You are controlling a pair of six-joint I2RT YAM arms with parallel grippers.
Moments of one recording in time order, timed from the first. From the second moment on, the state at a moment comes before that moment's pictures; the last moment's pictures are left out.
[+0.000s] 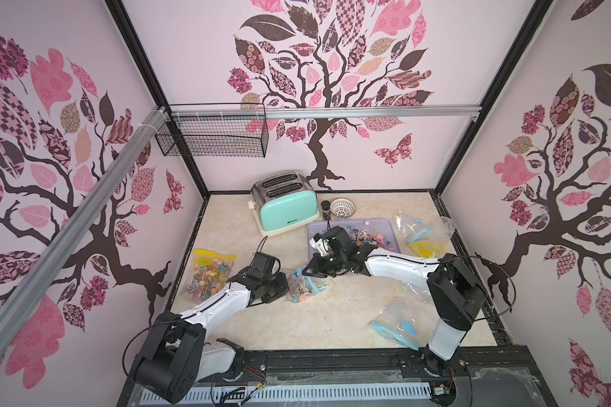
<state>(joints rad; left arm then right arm) -0.40 1.26 0.55 -0.34 0.29 -0.79 0.78 1.77 1.18 -0.18 -0.55 0.83</state>
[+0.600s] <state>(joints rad) -0.42 1.26 0.67 -0.36 0.34 -0.77 0.77 1.75 1.36 -0.44 -0.44 0.69</state>
